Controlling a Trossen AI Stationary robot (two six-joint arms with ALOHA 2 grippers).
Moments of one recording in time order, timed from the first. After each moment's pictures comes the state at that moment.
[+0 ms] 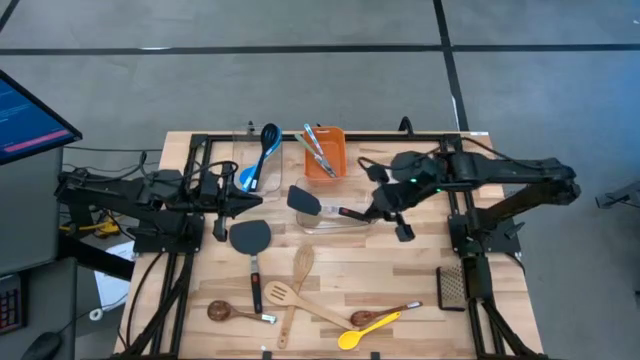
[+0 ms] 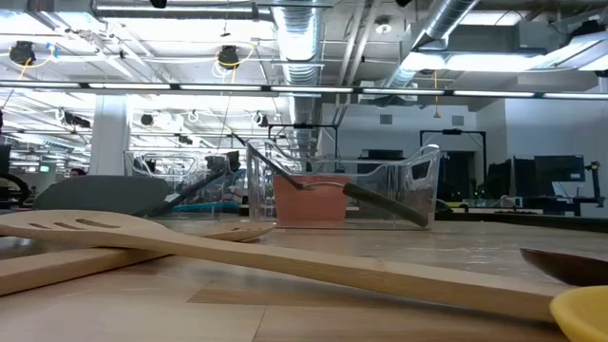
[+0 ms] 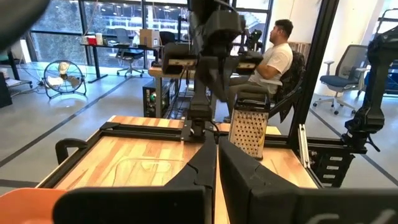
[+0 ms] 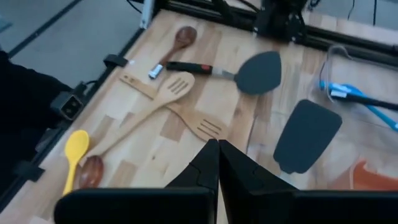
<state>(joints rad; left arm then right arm) -0.20 0.67 0.69 -0.03 -0.24 -0.06 0.04 1.28 1.35 -0.75 -0.23 -0.25</state>
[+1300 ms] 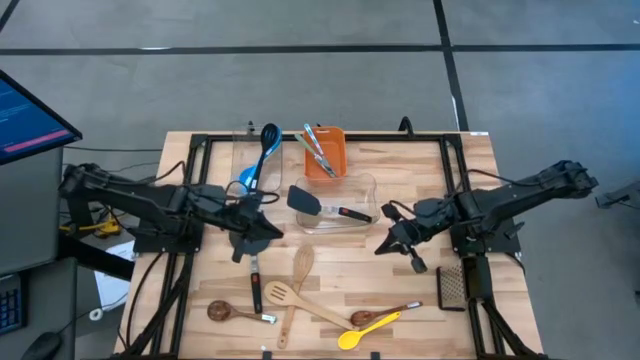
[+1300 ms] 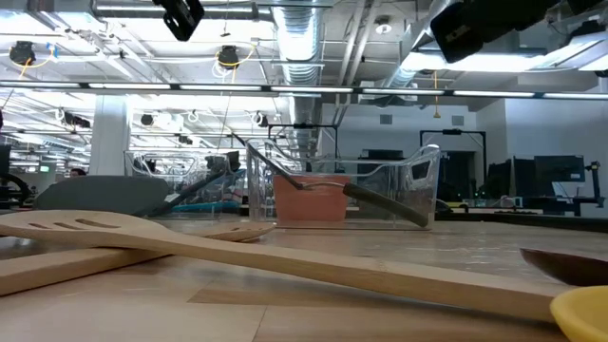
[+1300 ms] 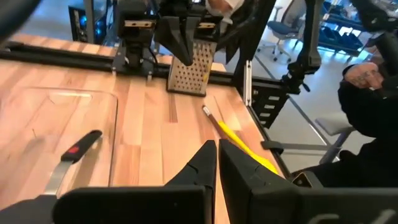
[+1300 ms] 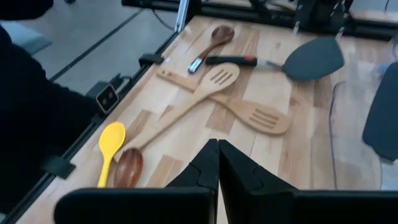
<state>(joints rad) -0.20 0.94 0.69 -0.02 0.03 -0.22 0.26 1.01 0.68 -0.17 -0.13 -0.02</state>
